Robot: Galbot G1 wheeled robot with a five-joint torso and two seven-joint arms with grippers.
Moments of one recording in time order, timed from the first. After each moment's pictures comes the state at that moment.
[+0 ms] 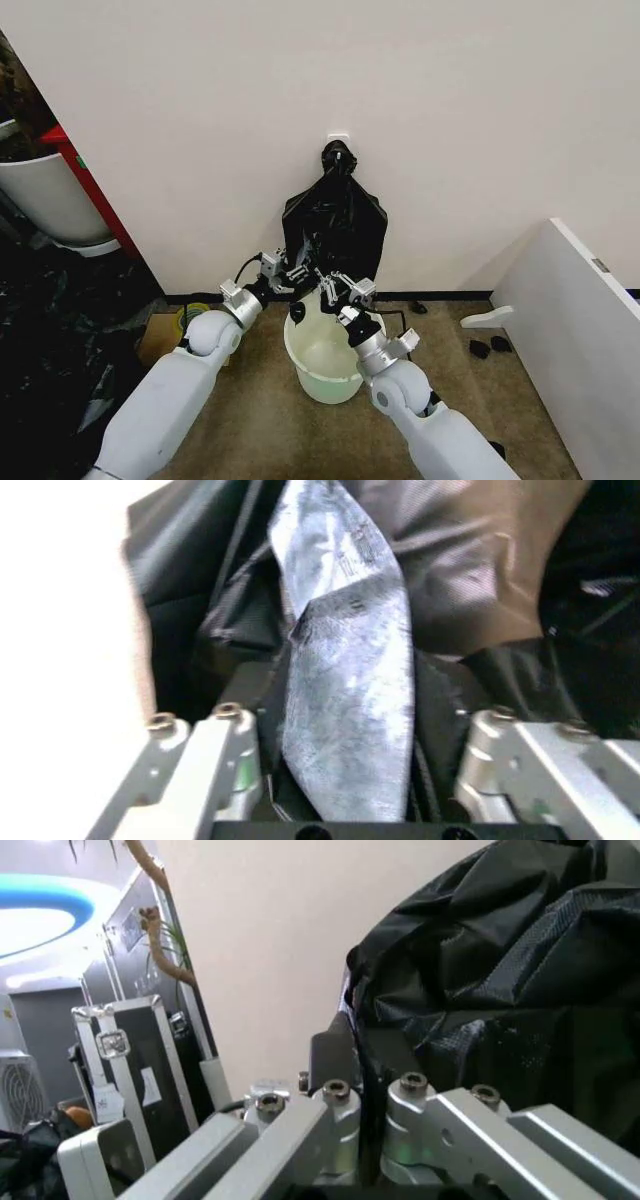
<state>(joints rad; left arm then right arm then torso) 0.83 -1.14 -0.15 -1.49 -0.52 -0.18 0.39 -1.06 1.28 0.00 1.75 0.59 0.39 -0.24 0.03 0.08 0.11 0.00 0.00</state>
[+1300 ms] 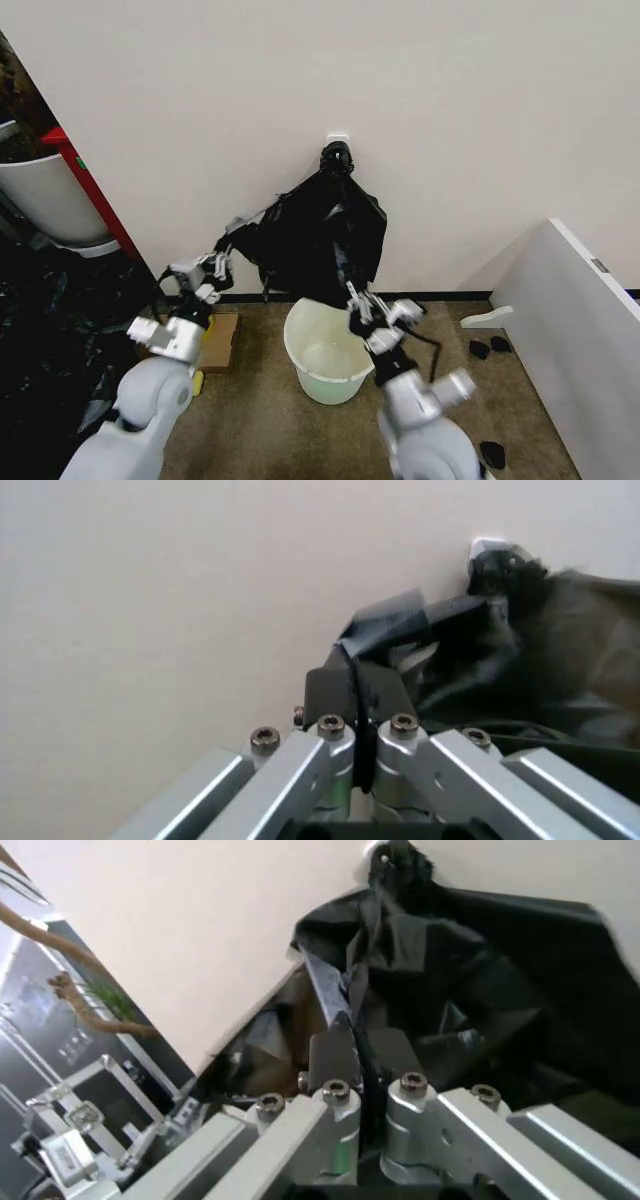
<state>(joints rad) 1.39 -1.15 -0.50 -2.11 -0.44 -0.18 -0.02 -1.48 1.10 -0.03 2.33 0.66 0.29 0.24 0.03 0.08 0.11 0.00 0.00</state>
